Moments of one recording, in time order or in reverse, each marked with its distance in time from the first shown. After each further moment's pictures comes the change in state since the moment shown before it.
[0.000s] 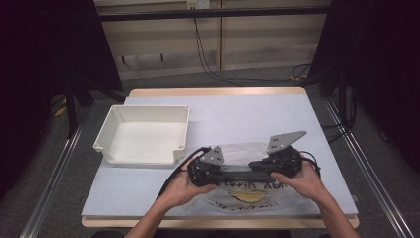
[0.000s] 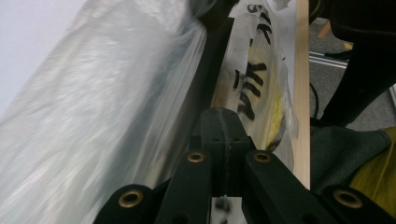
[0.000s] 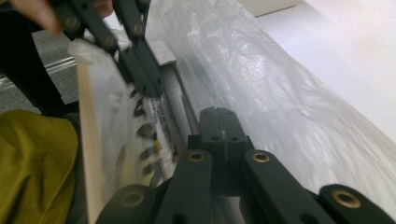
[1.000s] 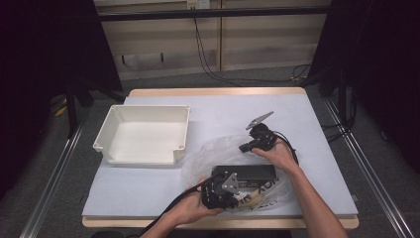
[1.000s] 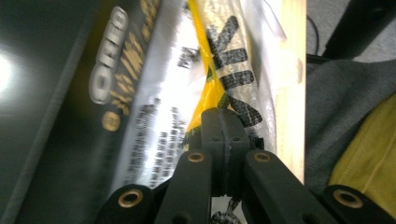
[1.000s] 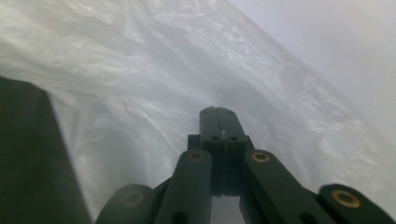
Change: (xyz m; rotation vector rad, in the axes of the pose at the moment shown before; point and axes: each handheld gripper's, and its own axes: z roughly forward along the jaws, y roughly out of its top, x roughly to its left) left arm -0.037 -0.025 0.050 0.208 -0.049 0.080; right arm -0.102 -0.007 0.094 0.186 -0.056 0.208
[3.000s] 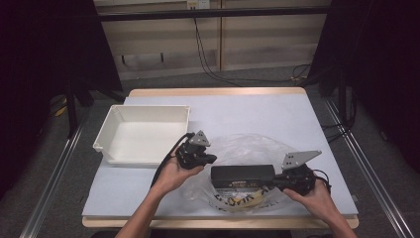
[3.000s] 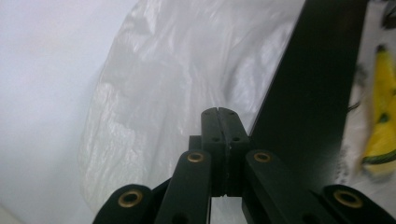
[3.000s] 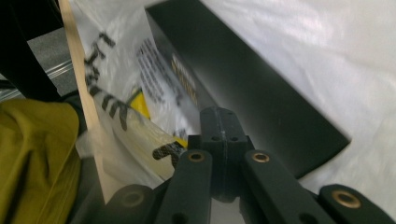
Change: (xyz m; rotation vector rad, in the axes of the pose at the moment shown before) left arm 0.088 -0.022 -0.063 -0.156 0.208 -0.226; right arm 0.095 -0.093 -0.097 -0.179 0.023 -0.086
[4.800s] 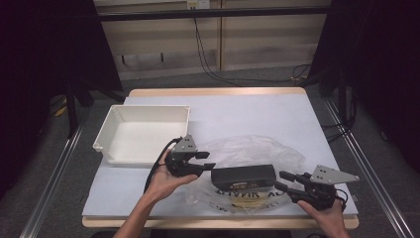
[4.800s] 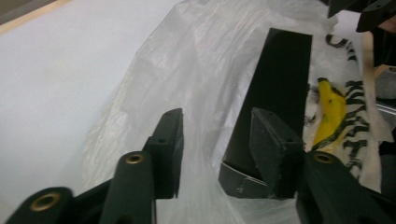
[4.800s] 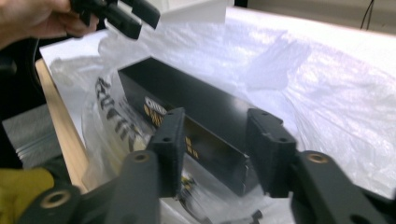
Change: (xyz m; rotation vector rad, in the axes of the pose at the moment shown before) left arm -0.013 -0.017 -0.032 -0.216 -0.031 -0.002; right arm 0.015 -0.046 -0.030 -0.350 -0.171 0.085
